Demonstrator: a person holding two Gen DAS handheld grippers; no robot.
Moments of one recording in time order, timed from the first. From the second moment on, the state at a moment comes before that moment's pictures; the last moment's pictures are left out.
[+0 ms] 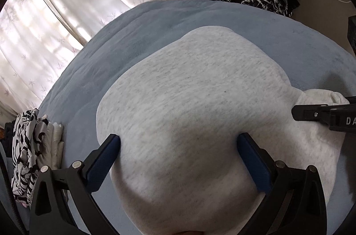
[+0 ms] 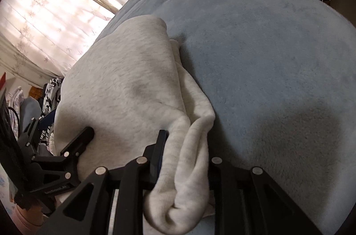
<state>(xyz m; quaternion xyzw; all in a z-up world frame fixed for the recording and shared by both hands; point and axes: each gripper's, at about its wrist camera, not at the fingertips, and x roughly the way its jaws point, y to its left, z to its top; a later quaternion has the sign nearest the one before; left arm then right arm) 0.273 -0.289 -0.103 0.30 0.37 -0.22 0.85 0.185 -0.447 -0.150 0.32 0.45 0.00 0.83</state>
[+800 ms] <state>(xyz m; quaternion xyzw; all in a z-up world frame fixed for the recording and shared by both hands) 0.260 -0.263 -0.071 0.22 0.37 -0.22 0.88 0.144 -0.441 -0.088 0.27 0.45 -0.04 0.85</state>
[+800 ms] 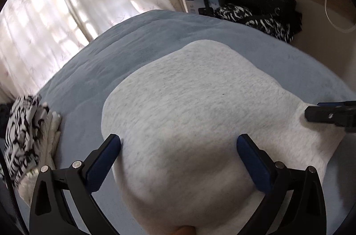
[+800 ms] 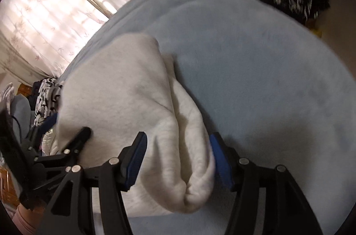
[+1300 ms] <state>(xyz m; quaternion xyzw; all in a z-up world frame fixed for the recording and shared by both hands) 0.290 -0.215 -0.032 0.13 0.42 -0.12 0.89 0.225 -0.405 -0.021 0.22 0.42 0.02 0.88</state>
